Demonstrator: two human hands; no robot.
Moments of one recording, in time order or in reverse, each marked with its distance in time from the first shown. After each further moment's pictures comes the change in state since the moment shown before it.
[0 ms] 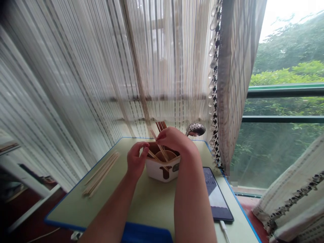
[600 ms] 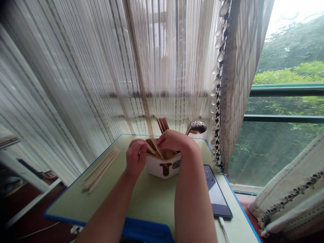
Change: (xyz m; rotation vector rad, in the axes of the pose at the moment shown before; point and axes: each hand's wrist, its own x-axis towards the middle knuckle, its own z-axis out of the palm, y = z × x) left_hand 0.001 -0.002 -0.005 0.221 -0.009 0.267; right_hand 0.005 0.006 0.006 -0.124 -0.242 -0.009
